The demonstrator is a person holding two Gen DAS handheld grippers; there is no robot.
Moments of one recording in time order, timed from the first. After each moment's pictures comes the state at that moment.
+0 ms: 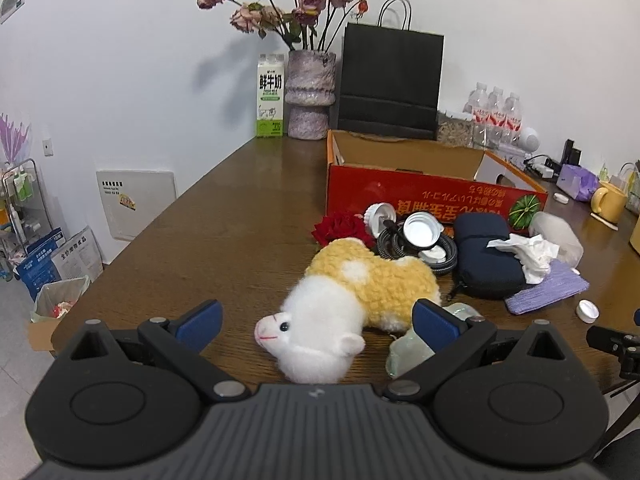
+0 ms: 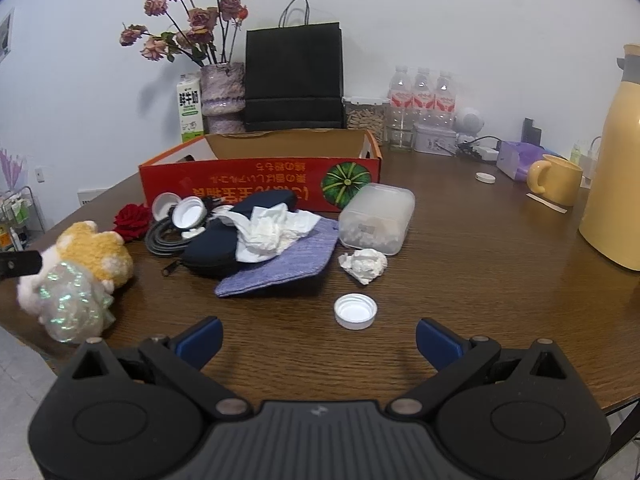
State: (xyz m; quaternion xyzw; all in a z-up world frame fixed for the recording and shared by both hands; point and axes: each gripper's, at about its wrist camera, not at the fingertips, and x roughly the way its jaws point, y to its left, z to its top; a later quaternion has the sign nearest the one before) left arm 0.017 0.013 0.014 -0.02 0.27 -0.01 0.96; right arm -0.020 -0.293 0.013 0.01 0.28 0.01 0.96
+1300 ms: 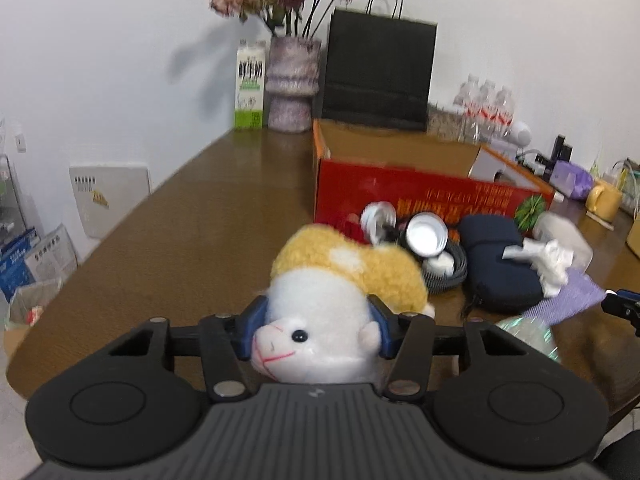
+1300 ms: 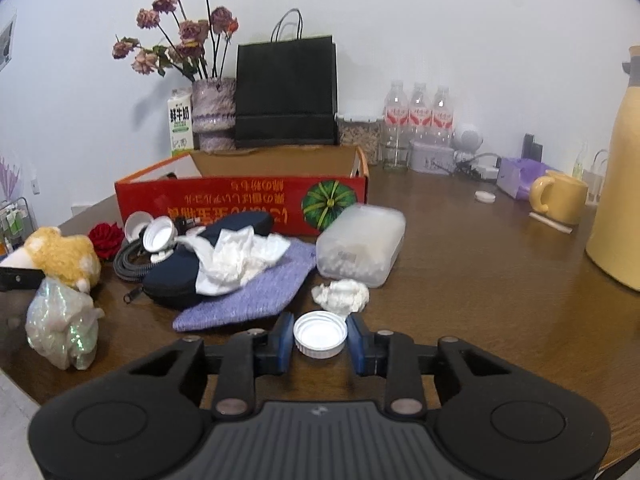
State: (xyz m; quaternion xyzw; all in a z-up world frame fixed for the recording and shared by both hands) left arm 0.060 0.020 0.004 -0.02 0.27 -0.05 0.96; right arm 0.009 -0.312 0.010 0.00 0.24 0.01 0.97
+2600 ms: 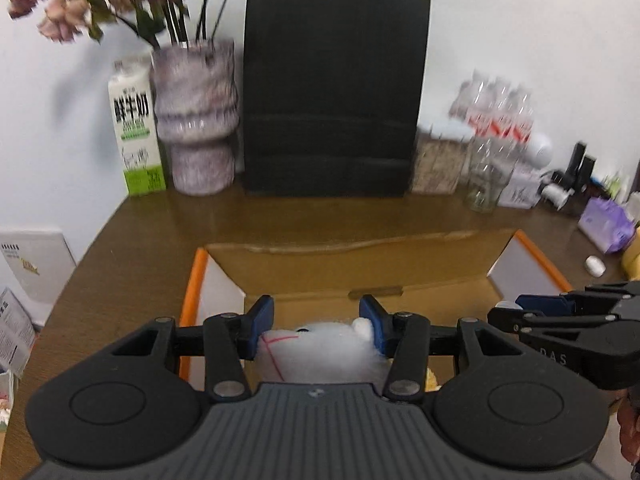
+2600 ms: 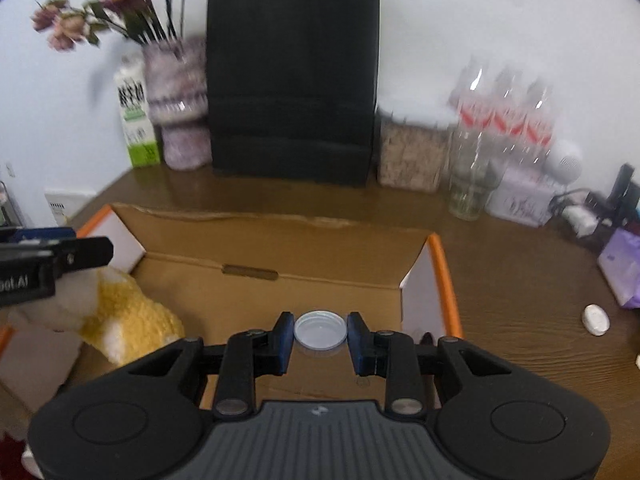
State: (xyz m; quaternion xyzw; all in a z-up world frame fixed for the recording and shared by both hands) left arm 0.367 -0.081 0.050 0.02 0.33 -0.10 0.94; right arm 0.362 -0.279 0.051 -0.01 0.37 0.03 0.93
